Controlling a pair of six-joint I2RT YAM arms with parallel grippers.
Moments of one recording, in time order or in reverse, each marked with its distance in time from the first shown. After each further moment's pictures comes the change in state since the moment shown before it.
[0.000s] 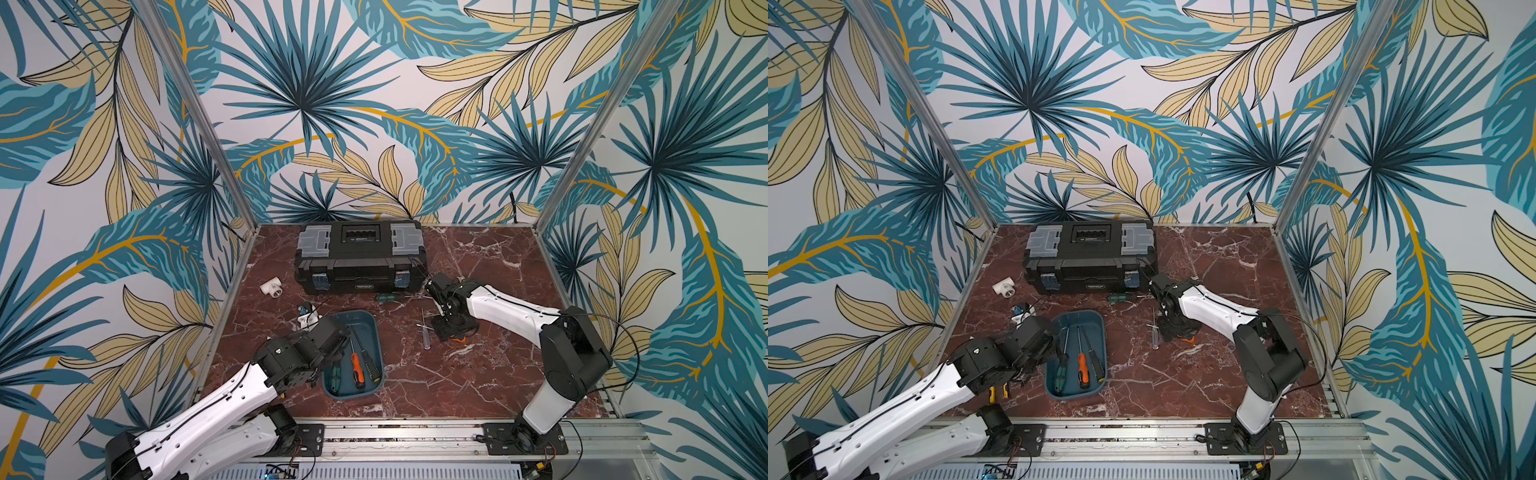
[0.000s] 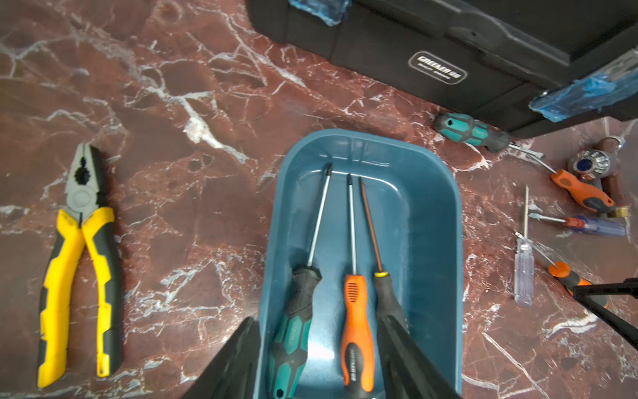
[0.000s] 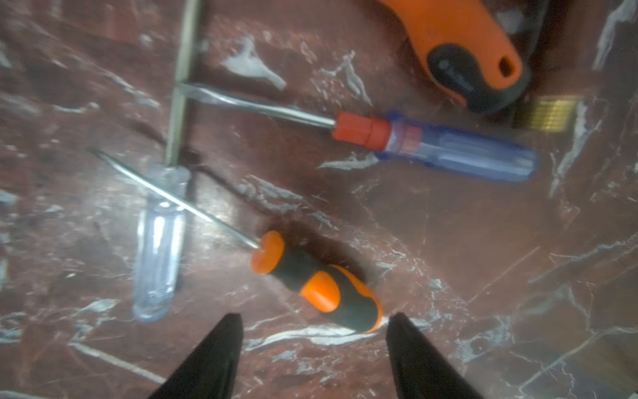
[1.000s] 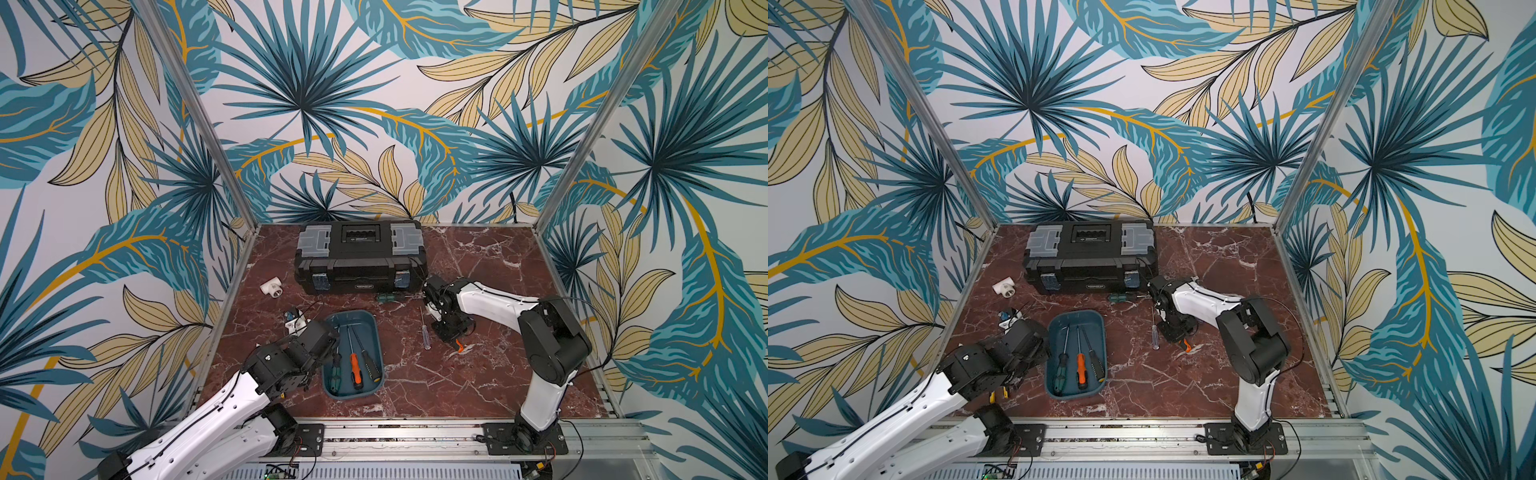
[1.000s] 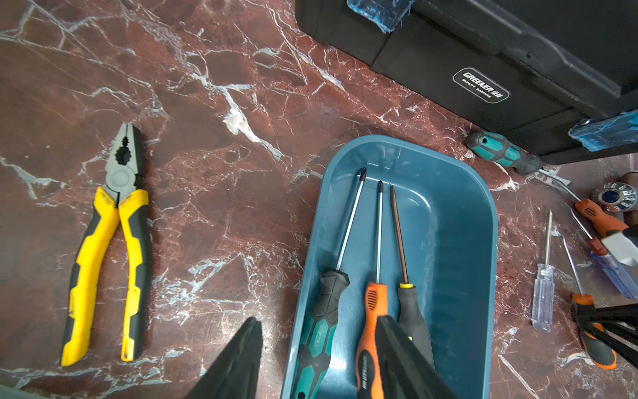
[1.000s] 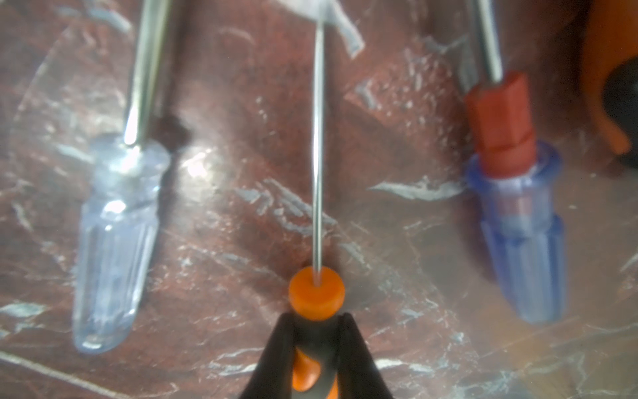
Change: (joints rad) left arm 0.068 -0.061 -0.042 -0.024 0.004 -0.019; right arm 0.000 0.106 0.026 -0.012 -0.055 -0.193
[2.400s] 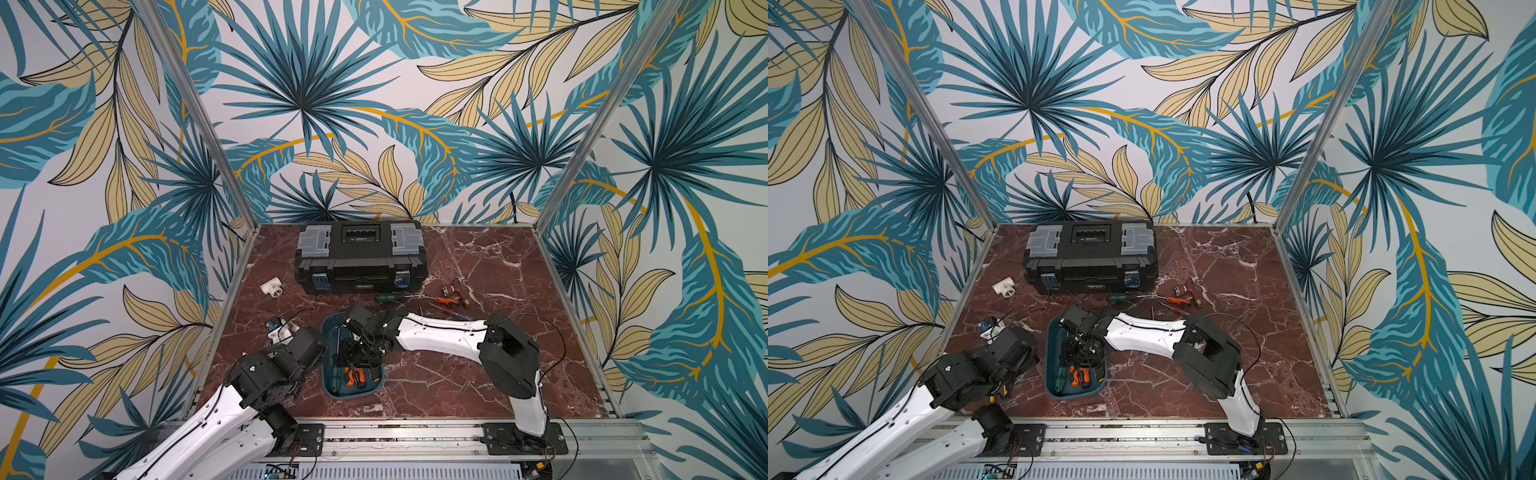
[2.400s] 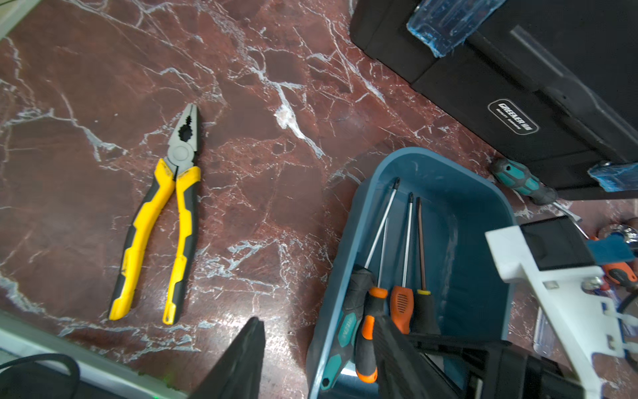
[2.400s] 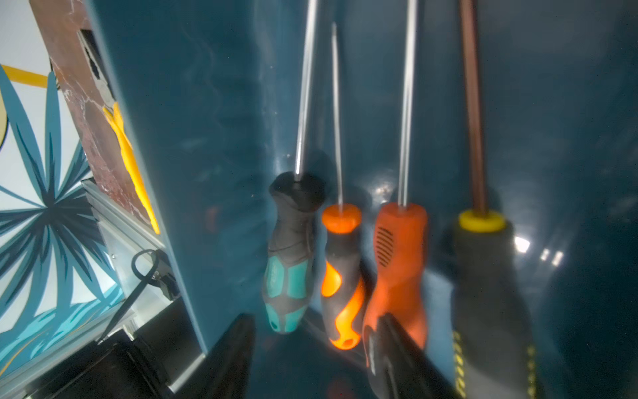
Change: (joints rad) left arm 0.008 -0.093 0.000 -0.125 -0.024 -0.126; right arm 0.517 0.192 0.315 0.383 -0.389 0.988
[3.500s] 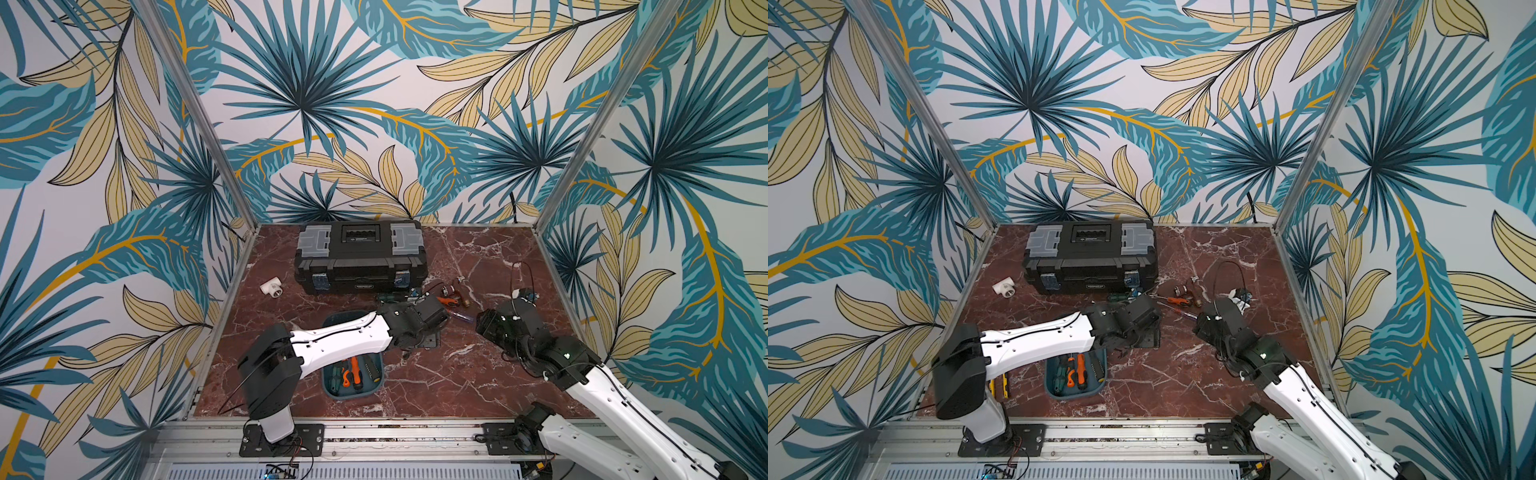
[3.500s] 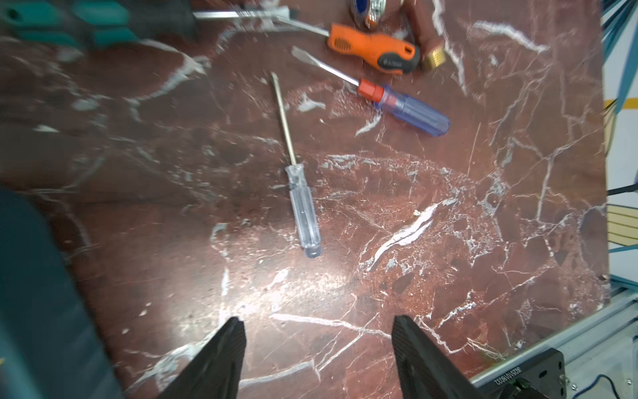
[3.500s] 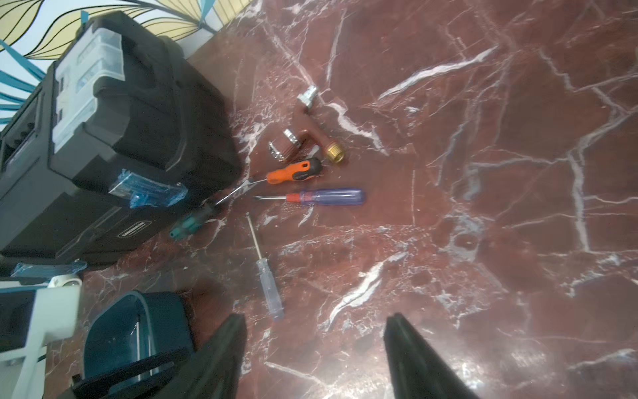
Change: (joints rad) left arm -0.334 1.057 0.614 0.488 0.290 0.260; right arm -0.517 -1.234 -0.697 -0.279 0.621 -0.028
